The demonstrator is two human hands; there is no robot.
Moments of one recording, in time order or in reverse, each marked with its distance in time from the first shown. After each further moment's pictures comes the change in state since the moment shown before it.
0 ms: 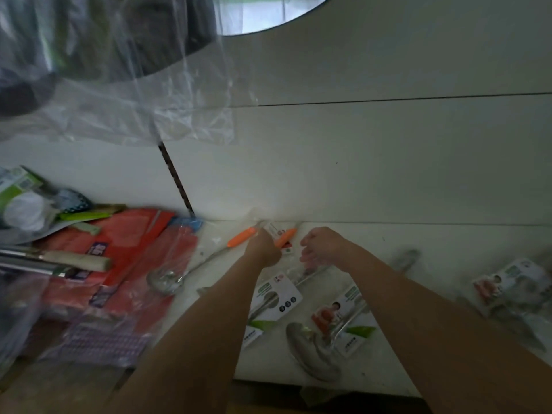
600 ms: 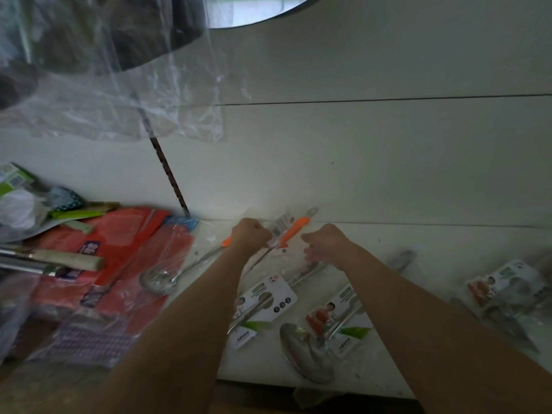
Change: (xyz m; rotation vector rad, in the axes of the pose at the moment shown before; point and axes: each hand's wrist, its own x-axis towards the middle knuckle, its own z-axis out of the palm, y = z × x) left_hand 0.015 -0.008 -0.014 -0.376 0.131 0.003; right_hand 0.008 0.001 -0.007 0.244 0.105 0.057
